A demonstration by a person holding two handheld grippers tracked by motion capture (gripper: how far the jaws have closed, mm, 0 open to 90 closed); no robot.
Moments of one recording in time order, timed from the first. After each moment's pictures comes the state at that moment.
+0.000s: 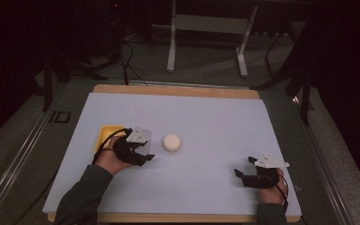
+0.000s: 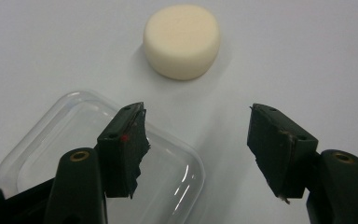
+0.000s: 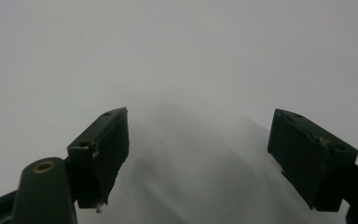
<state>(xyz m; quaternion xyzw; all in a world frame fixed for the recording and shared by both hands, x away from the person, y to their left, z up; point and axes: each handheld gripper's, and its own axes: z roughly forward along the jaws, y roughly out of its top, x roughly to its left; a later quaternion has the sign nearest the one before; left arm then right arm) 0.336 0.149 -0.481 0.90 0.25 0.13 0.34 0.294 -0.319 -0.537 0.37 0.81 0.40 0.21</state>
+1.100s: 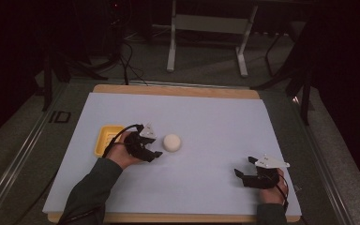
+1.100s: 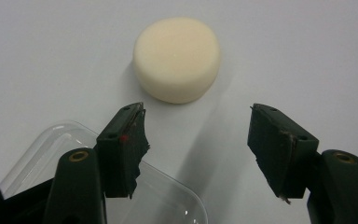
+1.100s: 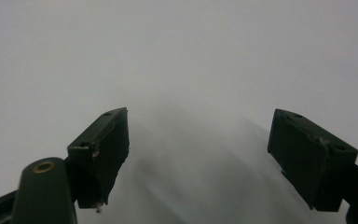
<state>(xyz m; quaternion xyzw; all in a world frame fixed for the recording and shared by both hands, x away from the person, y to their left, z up) 0.357 0.123 -0.483 0.91 0.24 0.11 0.32 0.294 -0.320 -0.536 0.37 0.81 0.40 0.21</state>
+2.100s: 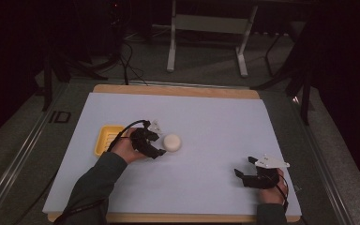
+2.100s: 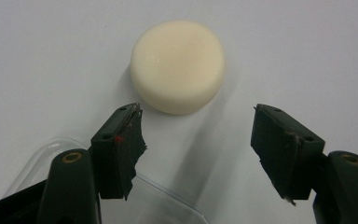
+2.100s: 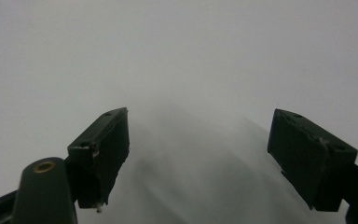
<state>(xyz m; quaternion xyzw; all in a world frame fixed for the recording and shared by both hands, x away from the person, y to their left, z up) 0.374 0.107 -0.479 0.92 0.23 0.09 0.29 0.294 -0.320 -0.536 0.36 0.81 0.40 0.21</state>
